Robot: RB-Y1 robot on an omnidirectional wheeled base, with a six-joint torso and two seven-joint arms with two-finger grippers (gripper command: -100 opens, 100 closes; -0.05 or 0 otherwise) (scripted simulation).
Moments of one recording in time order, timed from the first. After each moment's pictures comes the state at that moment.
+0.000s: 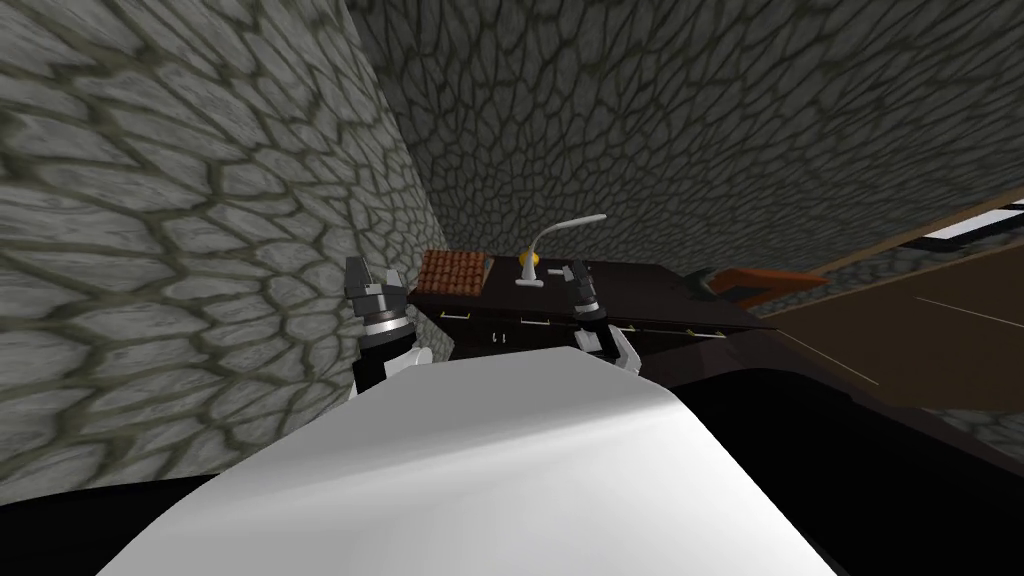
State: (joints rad) left arm 0.50 -0.01 0.05 -2.36 0.06 -0.43 -0.15; right arm 0.43 -0.37 -0.06 -2.18 0.06 -0.56 -0.04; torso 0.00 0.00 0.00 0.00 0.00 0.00
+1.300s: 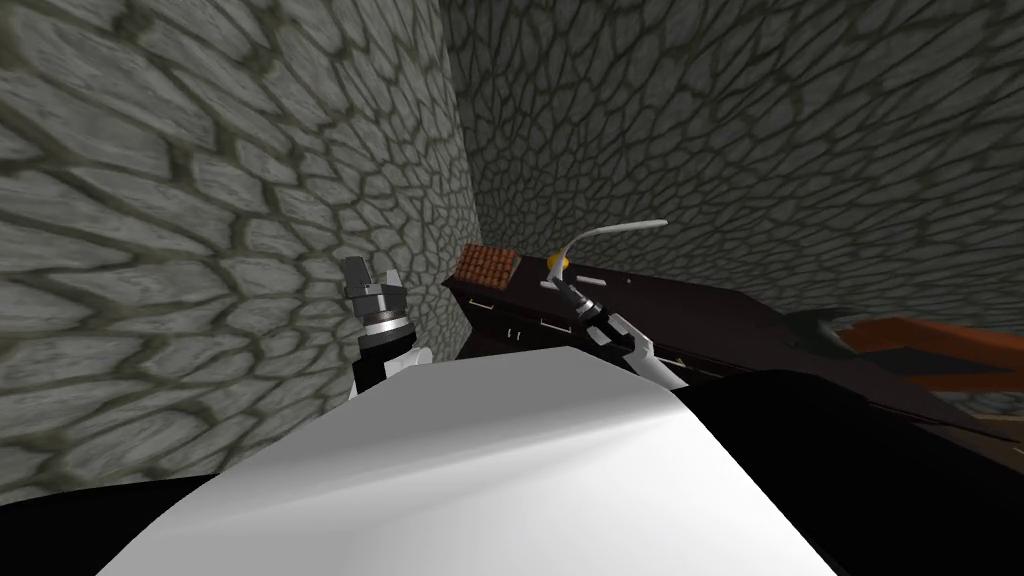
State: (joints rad) left arm 0.50 -0.01 0.05 -2.36 0.06 -0.43 -0.15; right arm 0.35 -0.75 0.00 -1.93 0.21 -0.67 -0.12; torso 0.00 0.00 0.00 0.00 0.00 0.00
